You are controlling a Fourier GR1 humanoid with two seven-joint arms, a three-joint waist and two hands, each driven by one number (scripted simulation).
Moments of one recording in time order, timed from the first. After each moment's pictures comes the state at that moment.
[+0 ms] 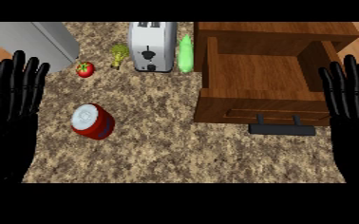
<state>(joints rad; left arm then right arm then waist) -0.02 0.13 0.01 -2.10 -0.03 0.00 -0.02 0.00 -0.10 -0.01 -2.10 -0.05 -0.01 0.01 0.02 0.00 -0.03</state>
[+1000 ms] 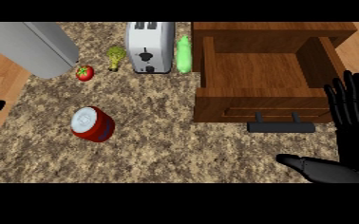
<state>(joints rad) 0.18 0.30 0.36 -2.06 0.45 -0.21 0.28 0.09 -0.09 -0.08 -2.08 -0.05 -0.06 0.19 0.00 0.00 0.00</state>
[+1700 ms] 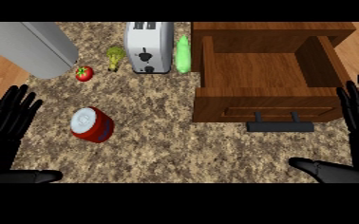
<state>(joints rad) 0.14 0.19 0.27 -1.93 0.28 -0.22 0.24 0.11 -0.10 -0.15 -2.08 -0.08 -0.01 0.17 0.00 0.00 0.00</state>
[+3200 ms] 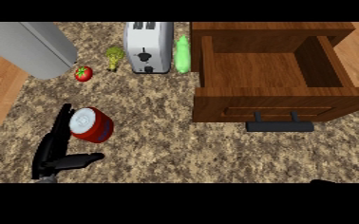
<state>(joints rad) -0.03 0.14 0.29 -1.09 0.00 -0.17 -0.35 0.19 -0.08 -0.23 -2.21 -0.12 0.07 0.22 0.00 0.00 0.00</state>
